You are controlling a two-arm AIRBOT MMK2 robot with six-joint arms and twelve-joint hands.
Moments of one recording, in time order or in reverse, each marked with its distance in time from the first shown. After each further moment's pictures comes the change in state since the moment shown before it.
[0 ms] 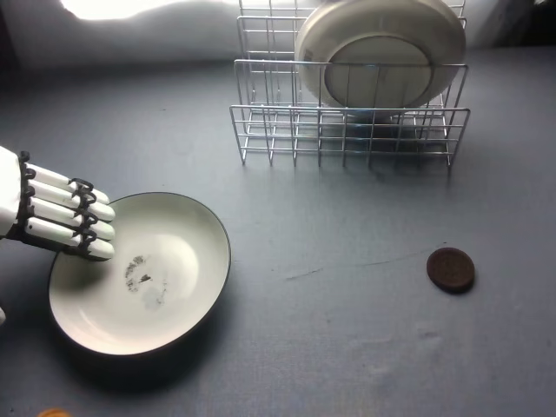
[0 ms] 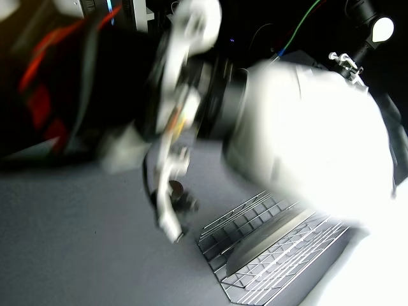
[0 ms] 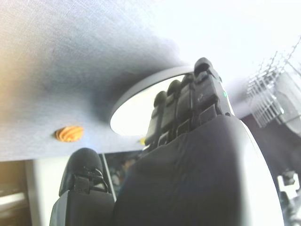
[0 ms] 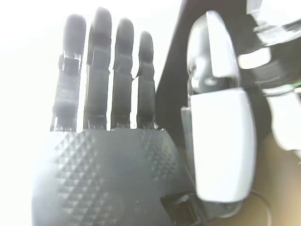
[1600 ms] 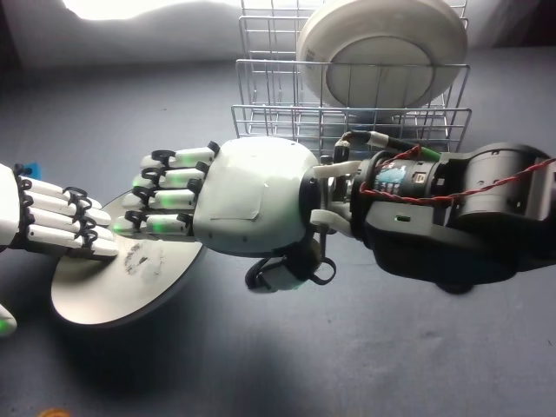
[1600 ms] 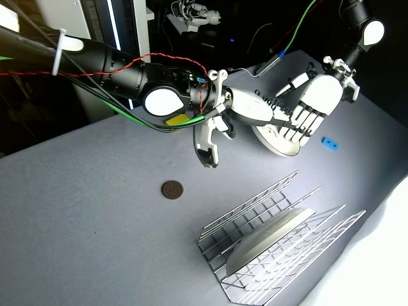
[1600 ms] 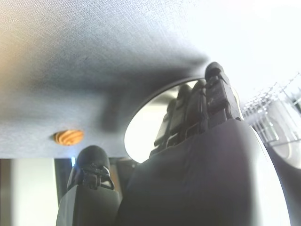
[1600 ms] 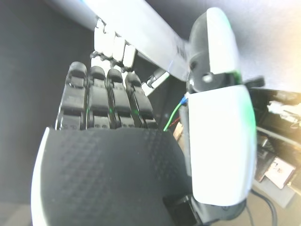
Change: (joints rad) left arm 0.084 0.010 -0.040 -0.020 0.090 -0.075; right arm -0.406 -0.340 -0.081 0.777 -0.012 -1.206
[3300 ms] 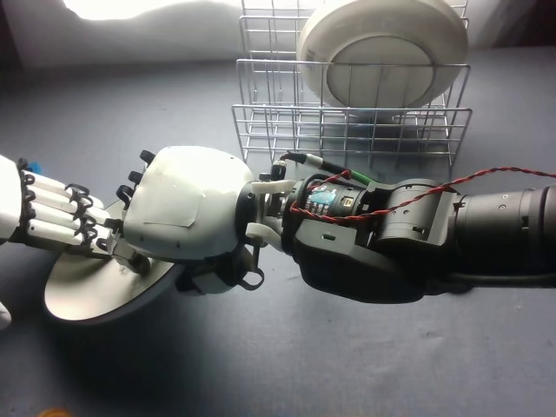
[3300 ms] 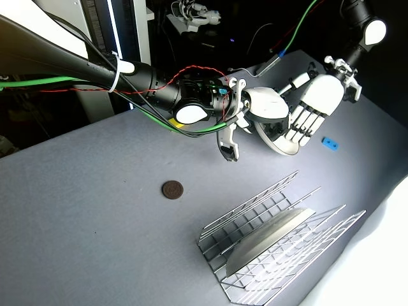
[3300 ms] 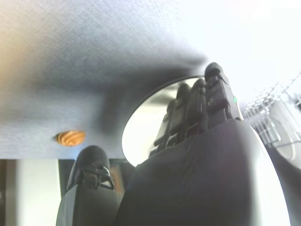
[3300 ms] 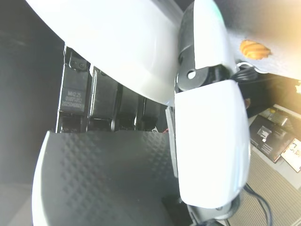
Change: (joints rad) left arm -0.072 -0.013 0.028 0.037 -0.008 -0.010; right arm -0.037 -0.203 0.162 0.098 0.153 -0.011
